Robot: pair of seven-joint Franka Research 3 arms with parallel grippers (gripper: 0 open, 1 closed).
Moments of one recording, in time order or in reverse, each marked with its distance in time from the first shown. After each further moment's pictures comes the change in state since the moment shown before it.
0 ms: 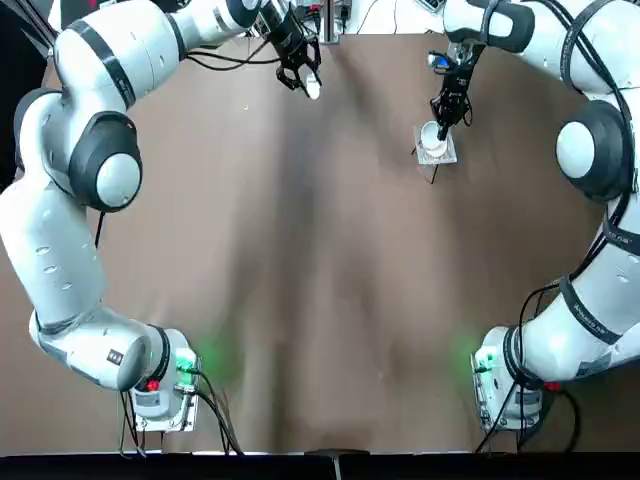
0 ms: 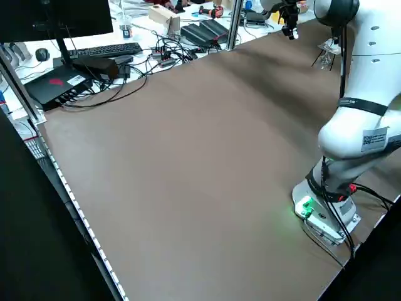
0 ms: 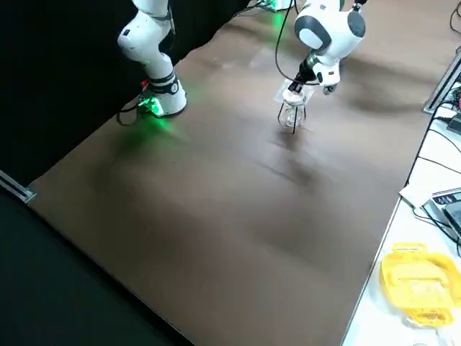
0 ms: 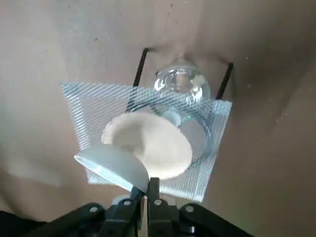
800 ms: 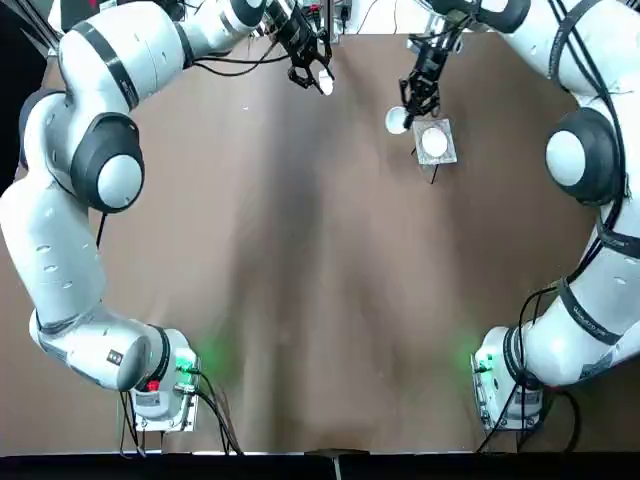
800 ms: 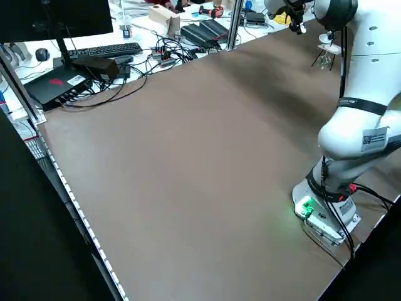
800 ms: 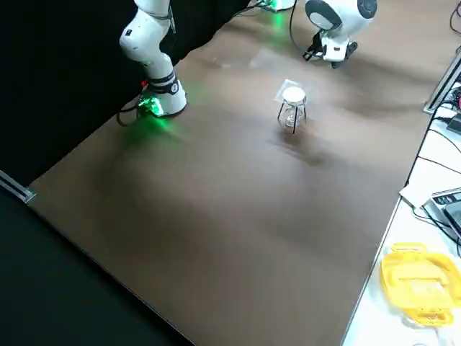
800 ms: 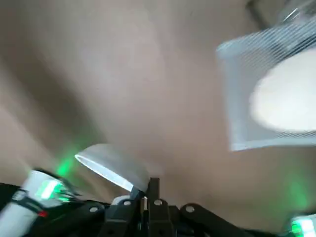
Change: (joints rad) left arm -0.003 0.011 -0.026 0.014 -0.118 0.036 -0.045; right arm 0.100 0.030 0.015 0.118 0.314 -0.058 0.440
